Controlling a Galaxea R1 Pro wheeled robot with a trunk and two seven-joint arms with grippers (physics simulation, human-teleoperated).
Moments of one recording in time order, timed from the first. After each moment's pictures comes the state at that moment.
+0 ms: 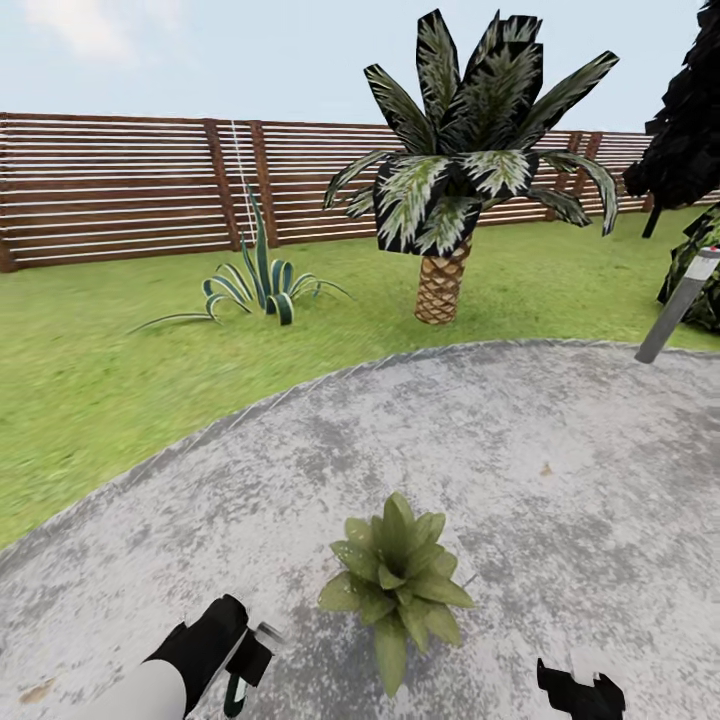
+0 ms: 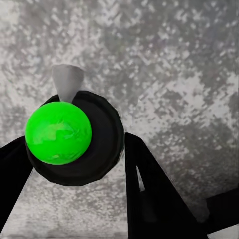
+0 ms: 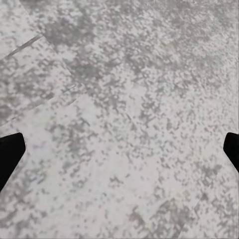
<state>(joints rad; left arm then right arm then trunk) -0.61 -0.01 -0.19 -0.36 -0.33 0.65 -0.27 -0.44 -0.11 -0.70 -0.18 0.55 -0.31 -0.10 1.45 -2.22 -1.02</state>
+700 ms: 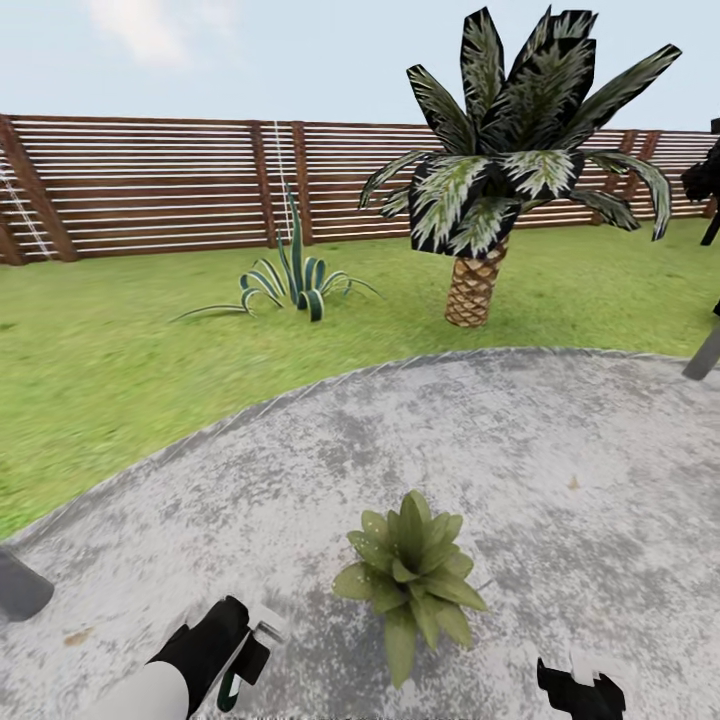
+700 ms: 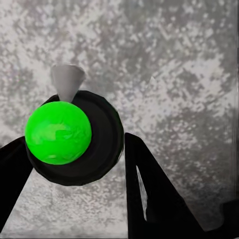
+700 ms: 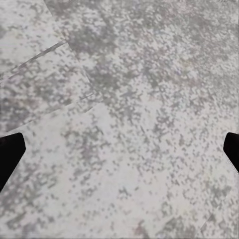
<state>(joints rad) -0.60 -0.02 -0.18 -0.36 -0.33 0.65 -0.19 -0.44 -0.11 -0.70 -0.18 0.55 -0.31 -0.10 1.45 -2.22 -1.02</state>
